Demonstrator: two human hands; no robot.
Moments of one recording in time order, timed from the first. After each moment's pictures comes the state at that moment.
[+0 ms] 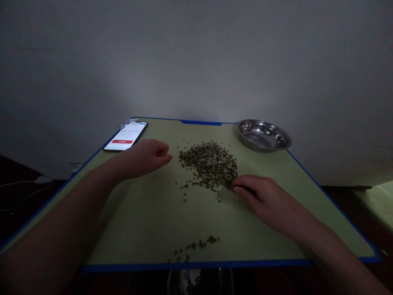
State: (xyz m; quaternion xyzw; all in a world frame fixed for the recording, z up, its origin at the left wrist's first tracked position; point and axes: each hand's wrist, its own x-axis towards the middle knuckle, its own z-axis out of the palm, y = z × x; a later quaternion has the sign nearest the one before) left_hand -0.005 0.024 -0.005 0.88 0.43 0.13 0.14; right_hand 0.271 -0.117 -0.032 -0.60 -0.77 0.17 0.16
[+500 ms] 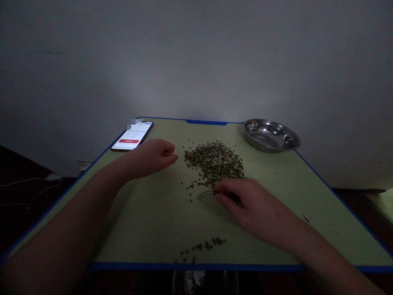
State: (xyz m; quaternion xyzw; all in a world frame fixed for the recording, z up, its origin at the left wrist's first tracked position) left_hand -0.006 0.024 -0.008 0.89 0.42 0.13 0.13; right_hand 0.224 -0.111 -0.023 -0.58 -0.76 0.24 0.15
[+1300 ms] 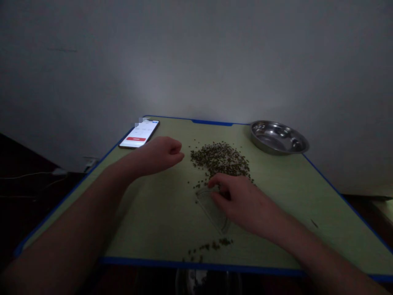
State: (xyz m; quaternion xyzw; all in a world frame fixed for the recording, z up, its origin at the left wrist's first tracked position) left_hand -0.008 0.022 -0.005 0.88 0.43 0.14 0.13; right_hand 0.198 -0.095 -0.023 -0.61 -0.74 0.25 0.13
